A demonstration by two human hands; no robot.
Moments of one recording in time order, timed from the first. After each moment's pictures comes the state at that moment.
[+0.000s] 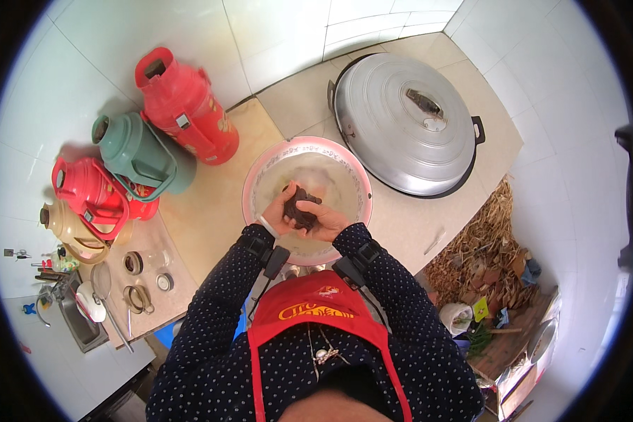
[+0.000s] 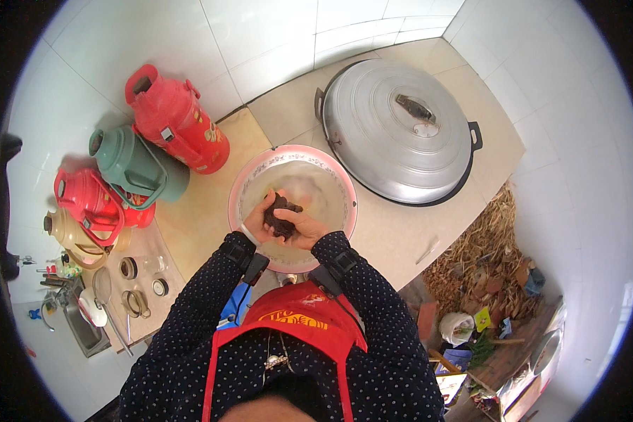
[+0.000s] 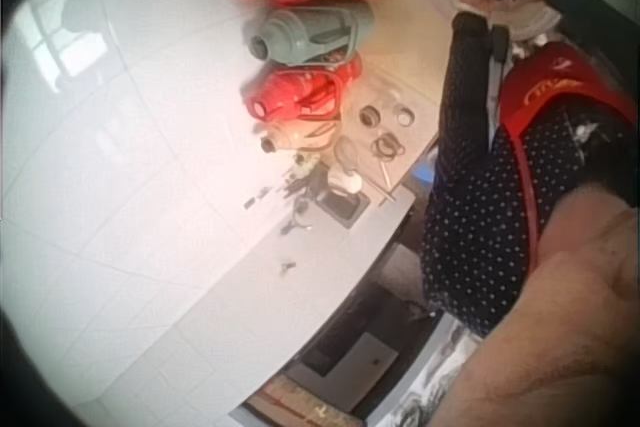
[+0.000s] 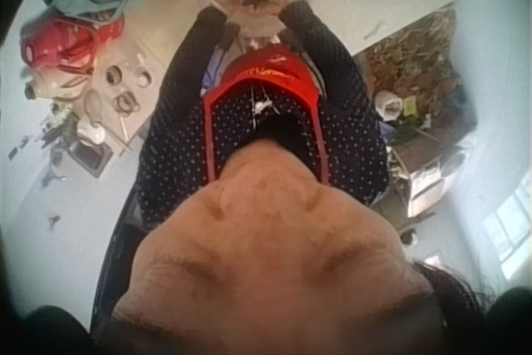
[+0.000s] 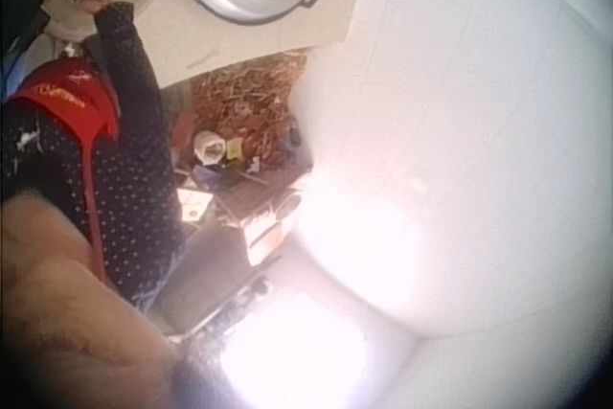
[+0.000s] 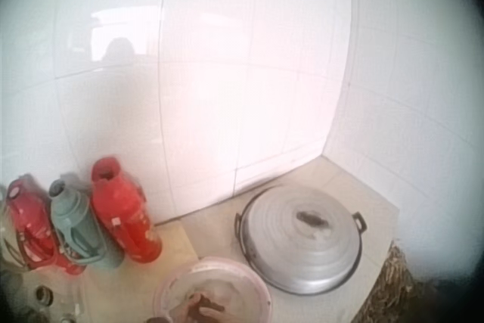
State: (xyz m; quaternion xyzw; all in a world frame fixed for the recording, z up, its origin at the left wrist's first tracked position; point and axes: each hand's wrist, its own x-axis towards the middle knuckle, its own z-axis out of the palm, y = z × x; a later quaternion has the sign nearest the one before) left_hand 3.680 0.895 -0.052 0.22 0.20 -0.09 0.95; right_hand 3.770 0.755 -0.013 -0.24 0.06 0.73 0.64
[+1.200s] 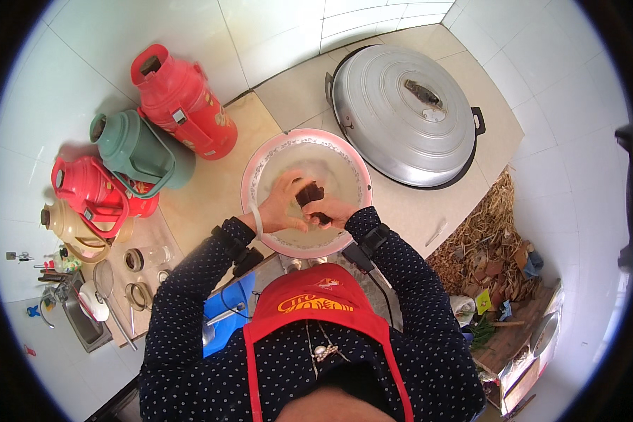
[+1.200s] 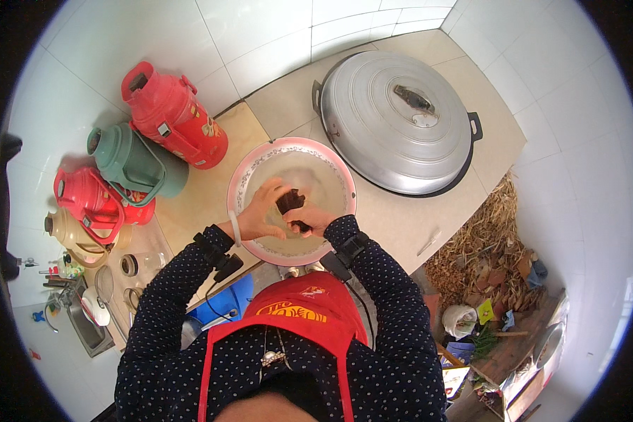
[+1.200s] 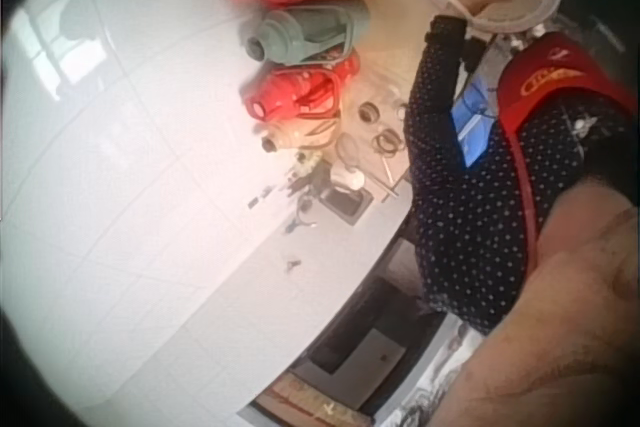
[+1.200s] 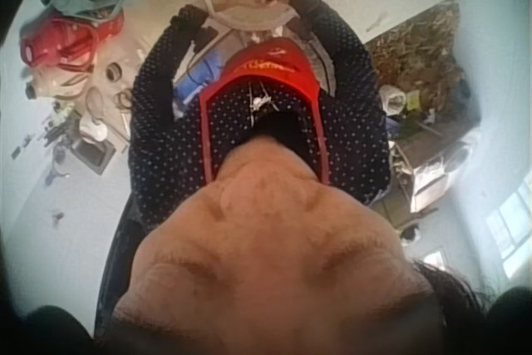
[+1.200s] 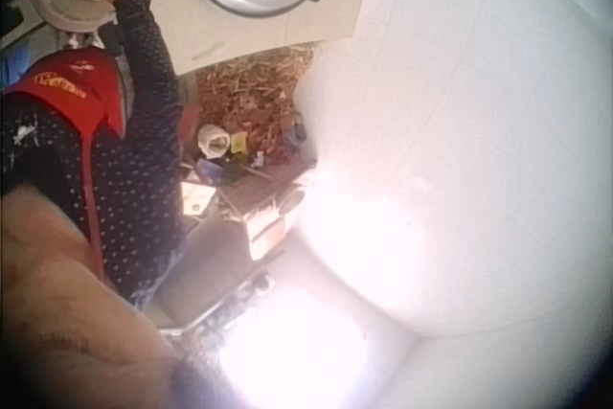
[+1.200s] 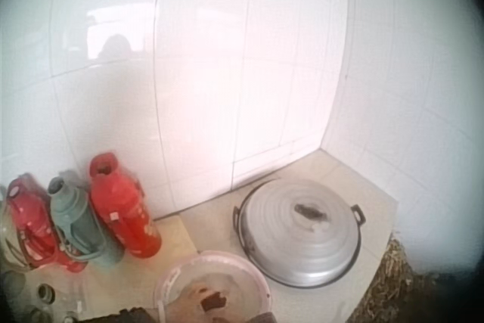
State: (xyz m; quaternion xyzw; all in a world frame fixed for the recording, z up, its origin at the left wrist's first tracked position) left_hand 3.667 0.903 0.007 0.90 -0.05 0.02 0.44; right_hand 3.793 0.740 -0.024 -0.48 -0.08 0.71 0.51
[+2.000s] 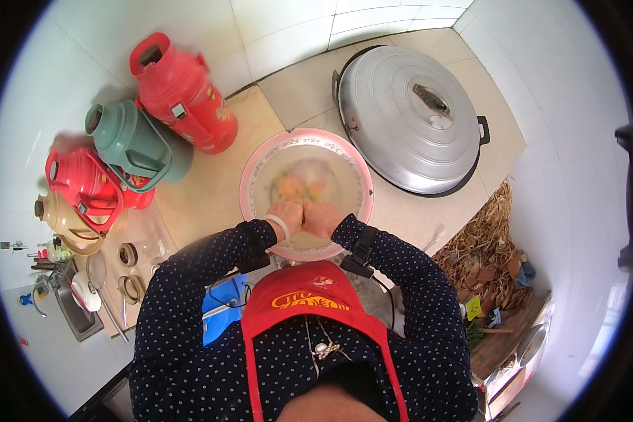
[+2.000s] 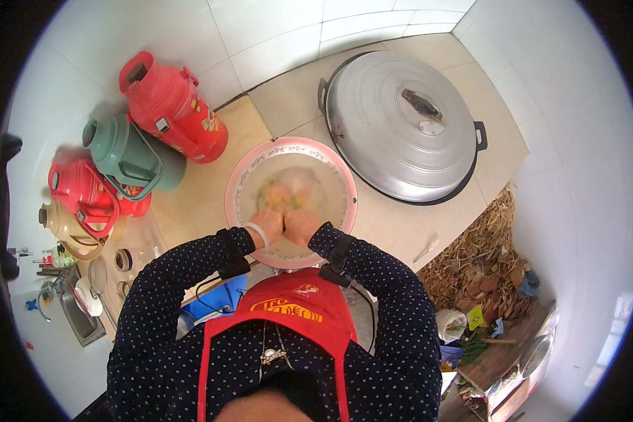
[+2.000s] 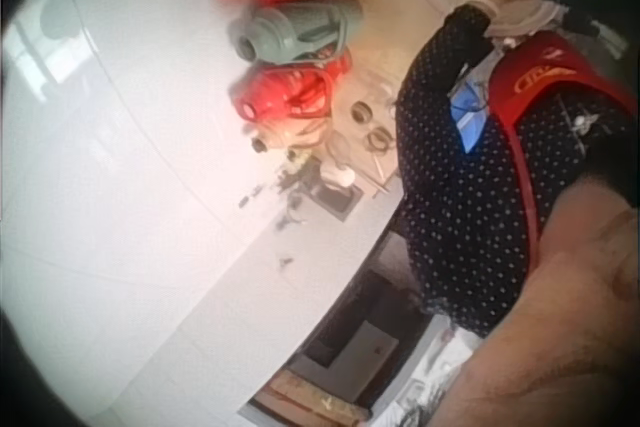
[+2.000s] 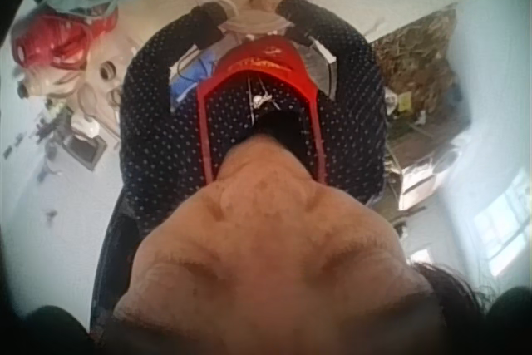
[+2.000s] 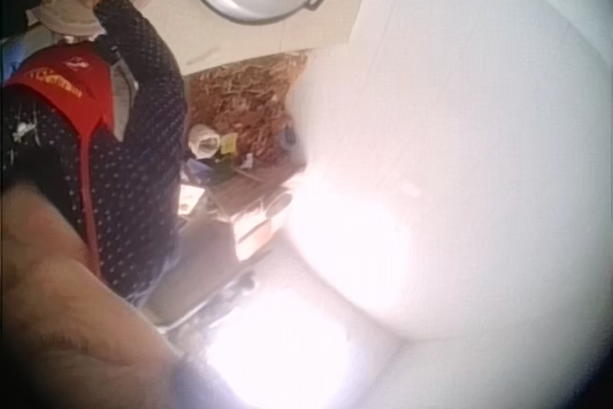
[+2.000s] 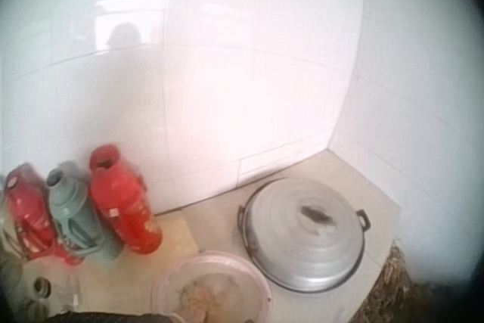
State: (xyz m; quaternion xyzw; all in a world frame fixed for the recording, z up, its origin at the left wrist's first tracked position) left_hand 3.678 0.869 -0.027 0.94 0.13 -0.17 0.26; right_hand 3.771 0.758 -0.030 -0.78 -0.49 0.36 0.14
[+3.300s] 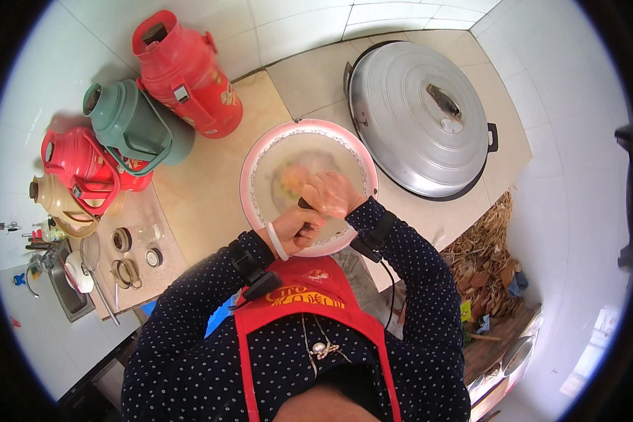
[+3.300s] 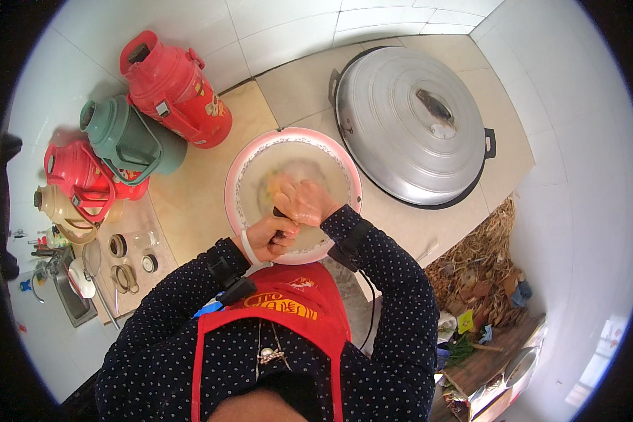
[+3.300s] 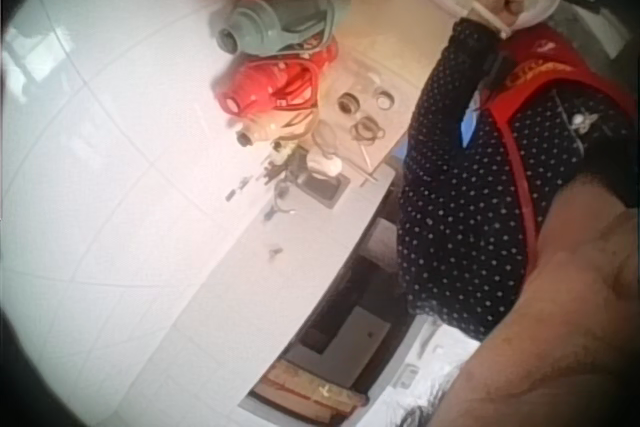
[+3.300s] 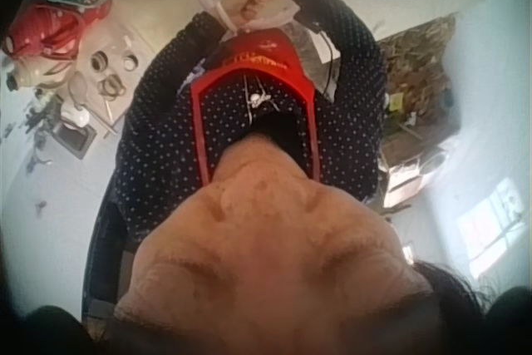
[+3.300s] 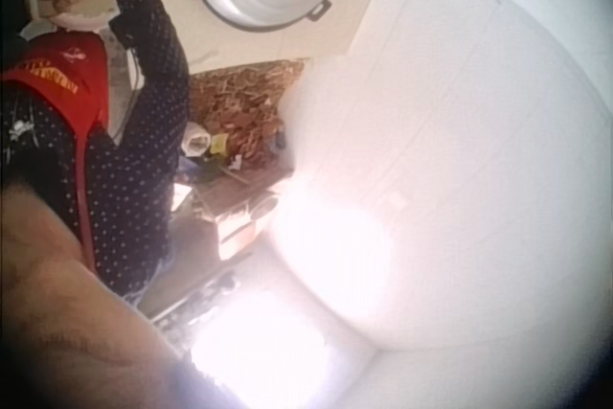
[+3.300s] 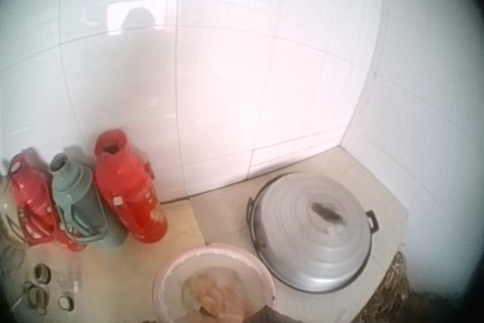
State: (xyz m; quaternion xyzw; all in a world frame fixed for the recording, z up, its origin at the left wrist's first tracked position) left_hand 3.666 0.850 0.028 0.19 0.31 -0.22 0.91; right_hand 3.820 0.768 0.008 -0.59 -0.78 -0.04 0.19
